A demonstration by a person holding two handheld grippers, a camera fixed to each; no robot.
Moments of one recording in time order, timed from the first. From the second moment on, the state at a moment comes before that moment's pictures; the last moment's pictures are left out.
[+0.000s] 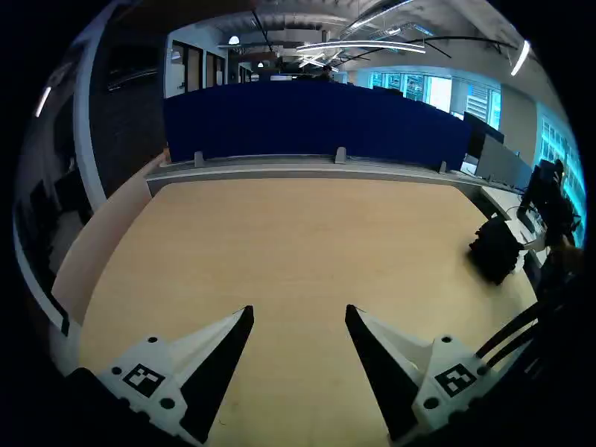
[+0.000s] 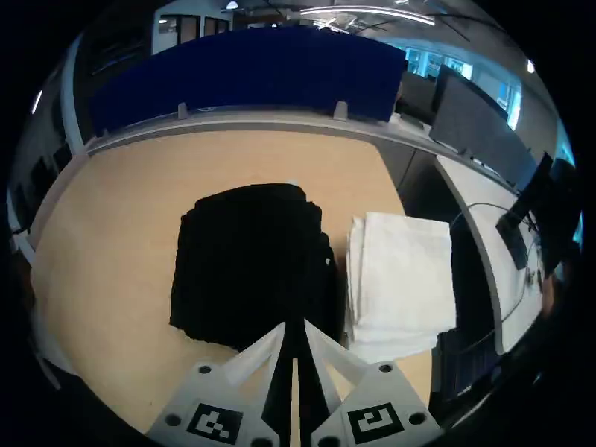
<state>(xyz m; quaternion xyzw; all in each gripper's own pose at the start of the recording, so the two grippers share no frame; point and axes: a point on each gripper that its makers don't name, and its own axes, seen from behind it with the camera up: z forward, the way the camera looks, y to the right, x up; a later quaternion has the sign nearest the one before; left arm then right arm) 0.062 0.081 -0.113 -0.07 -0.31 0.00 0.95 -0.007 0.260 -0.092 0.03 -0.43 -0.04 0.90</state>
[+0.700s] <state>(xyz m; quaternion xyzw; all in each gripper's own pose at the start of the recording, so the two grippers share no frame) 0.068 0.084 -0.108 -0.07 -0.31 0.00 0.95 -0.015 0.263 -0.089 0.01 -0.42 -0.03 0.91</state>
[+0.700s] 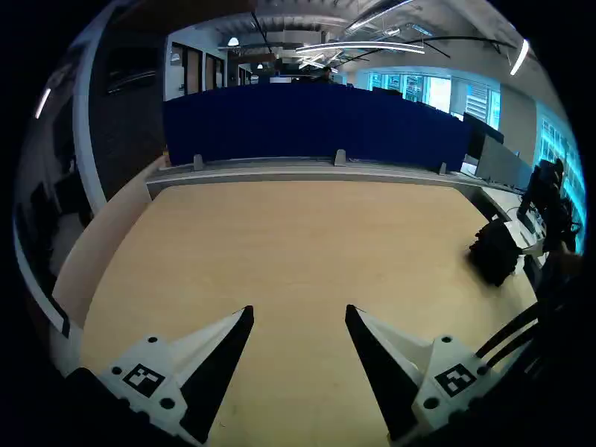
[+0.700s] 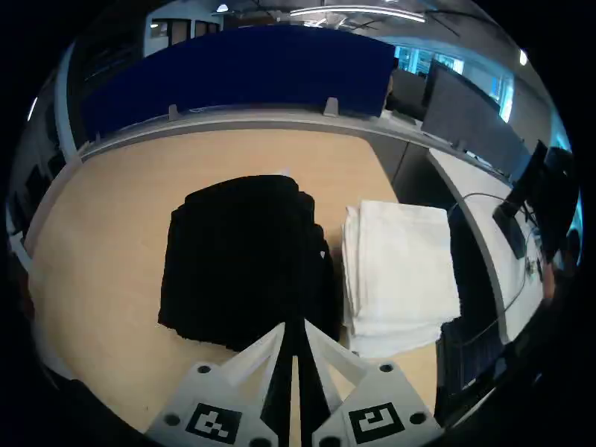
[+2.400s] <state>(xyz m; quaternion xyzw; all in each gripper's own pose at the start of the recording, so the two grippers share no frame) 0.065 0.077 -0.113 -0.06 -0.31 0.00 0.95 -0.025 0.202 -0.065 0.04 -0.40 -0.05 0.92</state>
